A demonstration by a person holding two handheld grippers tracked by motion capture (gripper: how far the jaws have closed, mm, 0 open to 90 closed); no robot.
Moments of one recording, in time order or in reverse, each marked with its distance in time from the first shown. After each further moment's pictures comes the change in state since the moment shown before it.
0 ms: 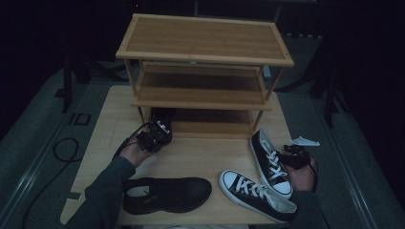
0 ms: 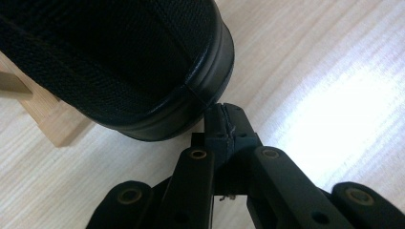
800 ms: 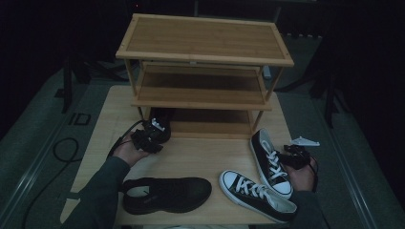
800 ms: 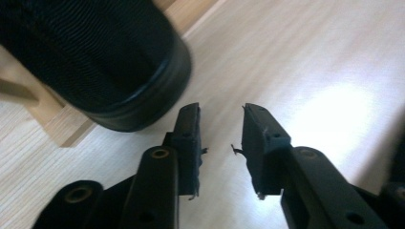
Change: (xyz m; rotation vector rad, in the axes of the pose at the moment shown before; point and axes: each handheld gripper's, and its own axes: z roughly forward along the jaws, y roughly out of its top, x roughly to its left) left arm 0.003 -0.013 -0.034 -0.109 -0.100 0.024; right arm 0.000 0.000 0.000 0.000 0.000 0.000
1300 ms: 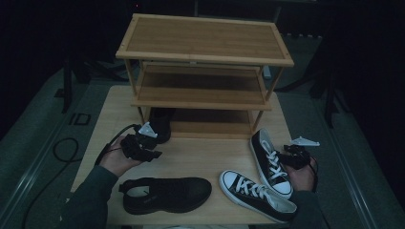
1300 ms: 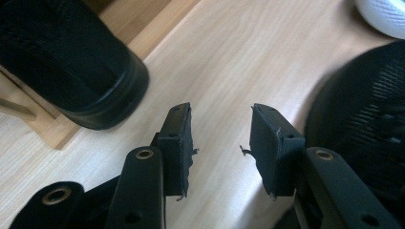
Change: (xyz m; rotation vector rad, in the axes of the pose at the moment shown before) left arm -0.027 -0.021 -0.050 -0.124 -0.055 0.084; right arm 0.000 0.000 0.000 0.000 0.000 0.000
